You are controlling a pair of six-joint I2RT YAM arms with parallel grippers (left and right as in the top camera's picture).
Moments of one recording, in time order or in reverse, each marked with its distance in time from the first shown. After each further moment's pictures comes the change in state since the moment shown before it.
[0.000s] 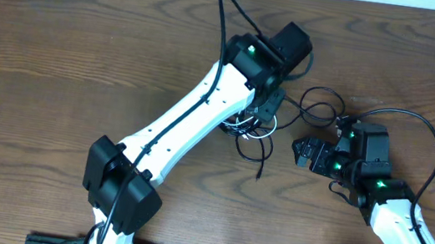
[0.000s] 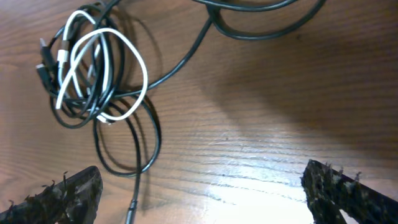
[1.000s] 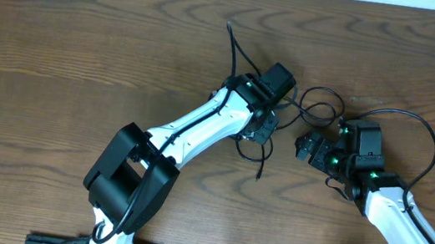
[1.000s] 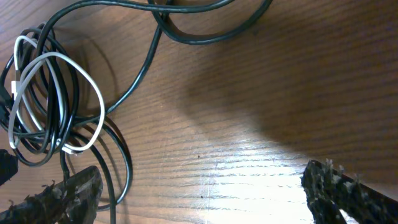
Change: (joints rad) left arm -0.001 0.000 -0.464 0.475 0.121 0.046; right arm 0.001 0.116 0.000 0.067 0.081 0.117
